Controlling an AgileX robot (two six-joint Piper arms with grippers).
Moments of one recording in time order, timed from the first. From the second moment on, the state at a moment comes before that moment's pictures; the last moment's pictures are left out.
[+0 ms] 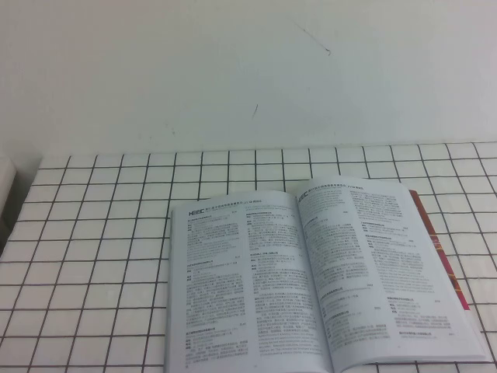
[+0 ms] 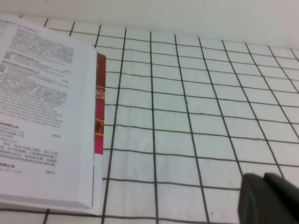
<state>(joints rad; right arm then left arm) -0.08 -0.01 0.02 0.01 0.42 -0.18 -0.11 -0.01 0.02 -0.14 0.37 0.34</state>
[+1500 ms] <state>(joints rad) -0.08 -0.01 0.02 0.01 0.40 -0.15 -0.11 -0.01 0.02 -0.19 0.00 0.55</state>
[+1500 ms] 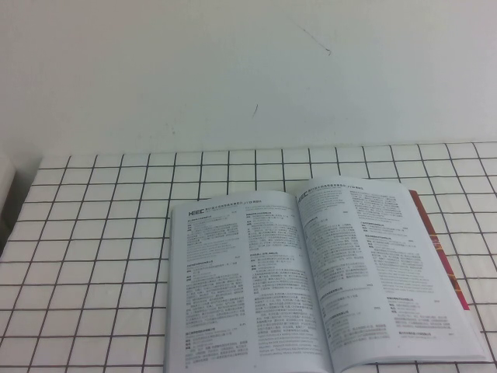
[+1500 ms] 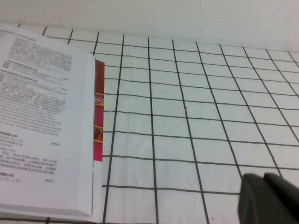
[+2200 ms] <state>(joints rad) -0.08 -0.01 0.03 0.08 -0.49 -0.14 -0.11 -0.02 0.01 -0.26 -1.14 0.34</state>
